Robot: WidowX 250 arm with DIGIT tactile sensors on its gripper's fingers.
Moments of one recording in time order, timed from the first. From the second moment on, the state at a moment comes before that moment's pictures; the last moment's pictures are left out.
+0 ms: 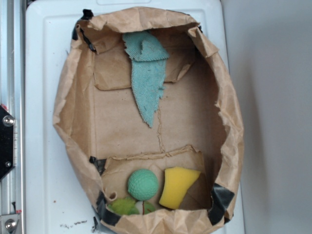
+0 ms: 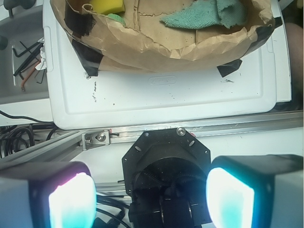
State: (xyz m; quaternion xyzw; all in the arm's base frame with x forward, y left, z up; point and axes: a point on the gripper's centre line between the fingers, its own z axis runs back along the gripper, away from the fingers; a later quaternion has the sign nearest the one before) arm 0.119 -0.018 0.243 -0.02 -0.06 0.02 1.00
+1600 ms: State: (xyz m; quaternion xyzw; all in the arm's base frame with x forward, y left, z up) arm 0.298 0.016 0.155 0.02 -0.13 0.52 0.85
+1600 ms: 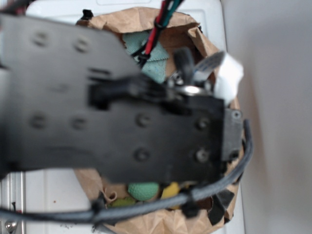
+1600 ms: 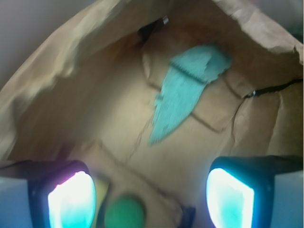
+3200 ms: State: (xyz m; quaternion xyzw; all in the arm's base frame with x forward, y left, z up) arm 0.282 0.059 0.097 0.16 -0.16 0.54 0.81
